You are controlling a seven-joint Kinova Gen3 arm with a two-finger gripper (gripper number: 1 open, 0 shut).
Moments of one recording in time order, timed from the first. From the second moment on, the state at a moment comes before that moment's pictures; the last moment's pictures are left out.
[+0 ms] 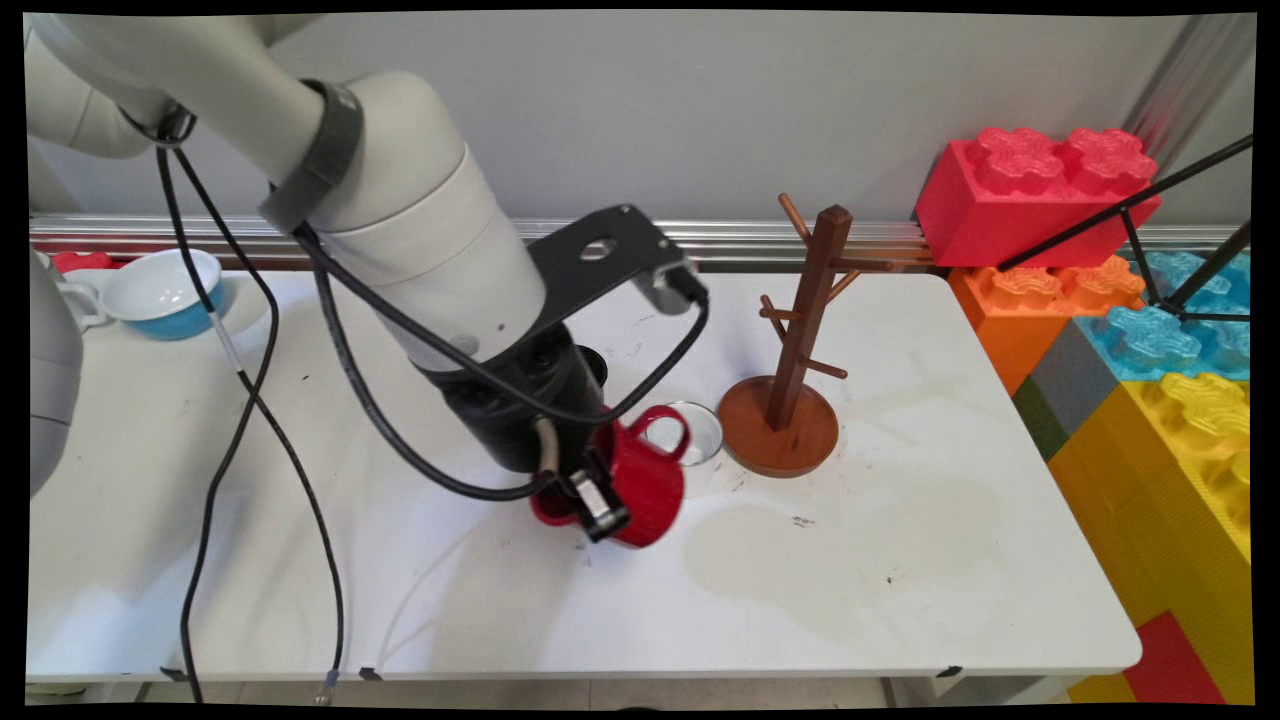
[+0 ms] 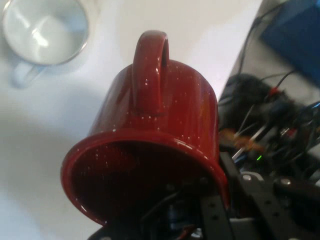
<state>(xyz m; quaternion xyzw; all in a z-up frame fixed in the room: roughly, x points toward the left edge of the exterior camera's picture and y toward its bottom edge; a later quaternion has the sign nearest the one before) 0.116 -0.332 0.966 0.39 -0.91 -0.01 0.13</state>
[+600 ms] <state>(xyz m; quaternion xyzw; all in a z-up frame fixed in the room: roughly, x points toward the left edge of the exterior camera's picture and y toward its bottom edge) 0.118 -0.344 0.920 0.37 -0.93 0.03 0.01</state>
